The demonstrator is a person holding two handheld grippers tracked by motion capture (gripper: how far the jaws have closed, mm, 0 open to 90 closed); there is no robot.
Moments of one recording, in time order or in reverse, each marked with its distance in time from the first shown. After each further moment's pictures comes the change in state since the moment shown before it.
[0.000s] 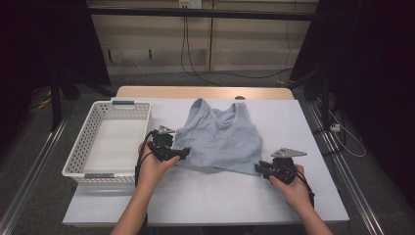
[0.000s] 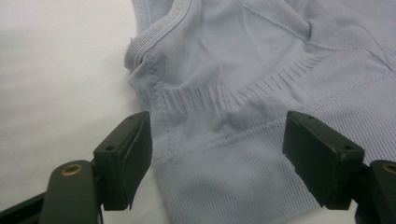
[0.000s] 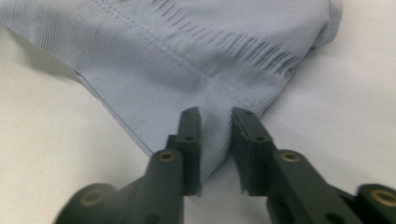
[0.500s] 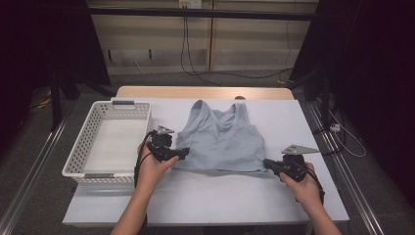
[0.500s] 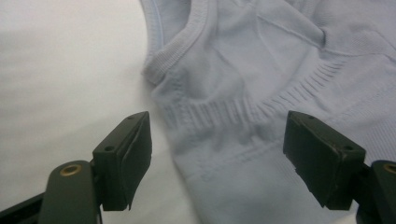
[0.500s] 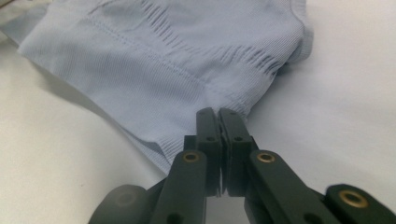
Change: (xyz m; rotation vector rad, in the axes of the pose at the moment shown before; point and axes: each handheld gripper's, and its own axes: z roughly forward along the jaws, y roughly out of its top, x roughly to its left) left arm 0.002 -0.002 -0.001 0.005 -0.007 -0.005; right arm -0.016 0.005 -0.028 -0.037 0.023 0.016
